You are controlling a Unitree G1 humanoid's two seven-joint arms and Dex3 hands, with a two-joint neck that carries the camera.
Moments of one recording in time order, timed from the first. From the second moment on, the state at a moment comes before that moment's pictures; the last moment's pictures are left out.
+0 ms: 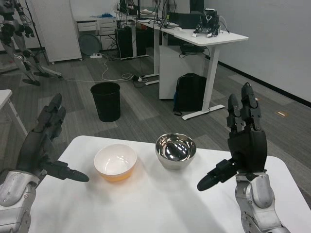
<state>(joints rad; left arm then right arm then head) -0.28 0.24 0.42 0.26 -0.08 -0.52 -0.29 -0.44 -0.36 0.31 0.40 0.59 -0.86 -0.07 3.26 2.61</state>
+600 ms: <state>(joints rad) -0.32 0.24 0.40 0.06 -0.18 -0.42 -0.32 -0.47 -0.36 0.30 0.34 0.57 -0.86 -0.07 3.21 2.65</state>
